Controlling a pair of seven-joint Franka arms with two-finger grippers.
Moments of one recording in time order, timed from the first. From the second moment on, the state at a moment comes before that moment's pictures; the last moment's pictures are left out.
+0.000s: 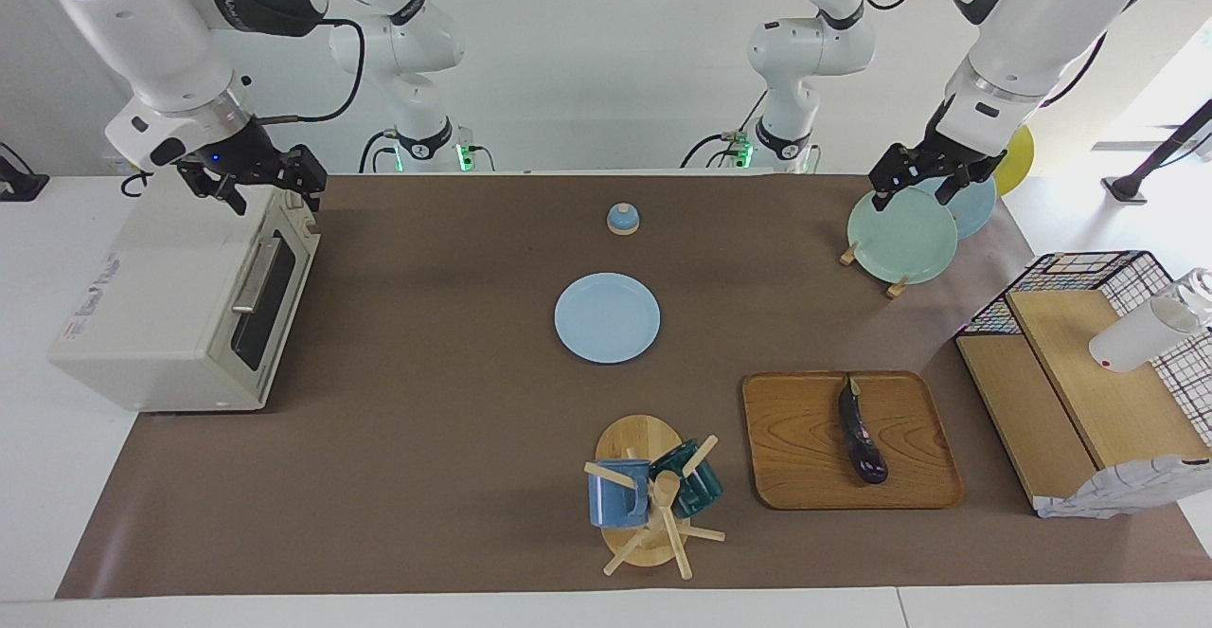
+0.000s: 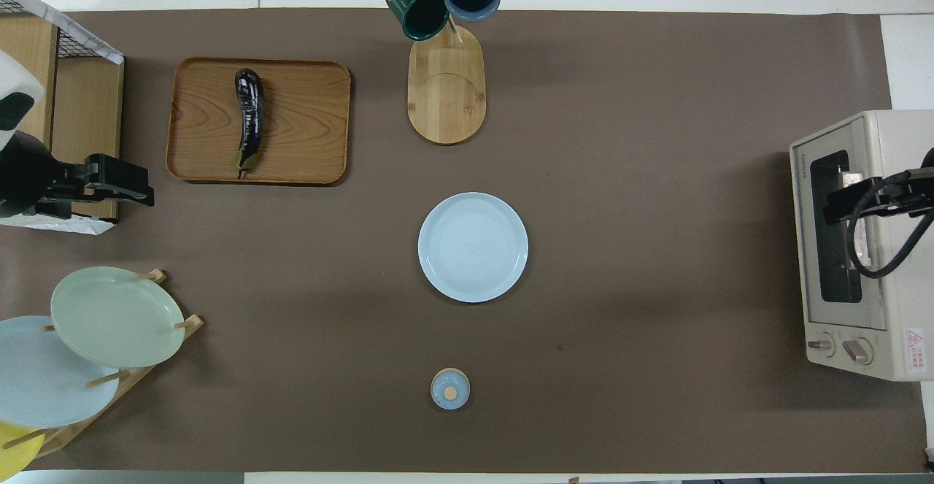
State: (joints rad) left arm -0.06 -0.05 -0.06 -1.65 -0.04 1.56 -0.17; right arm 0.08 -0.03 -0.15 -1.68 -0.04 1.53 -0.12
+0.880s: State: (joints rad) left arm -0.06 -0.04 -0.06 -1.66 -0.04 1.69 -0.17; right arm 0.08 -0.03 -0.15 -1.68 -0.04 1.53 -0.12
